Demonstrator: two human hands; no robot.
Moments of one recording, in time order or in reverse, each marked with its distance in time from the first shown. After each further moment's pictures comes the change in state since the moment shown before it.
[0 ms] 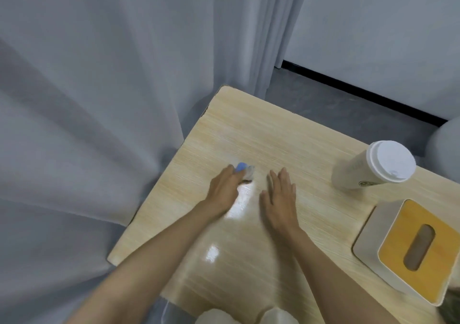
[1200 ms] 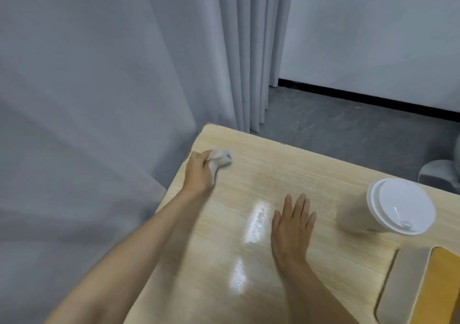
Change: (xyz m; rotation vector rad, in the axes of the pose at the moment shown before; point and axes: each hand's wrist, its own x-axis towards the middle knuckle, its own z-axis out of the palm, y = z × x) left_hand 0.145 0.007 -0.056 -0.198 0.230 0.074; right_hand 0.075 0.036 0.007 -0.269 0.207 0.304
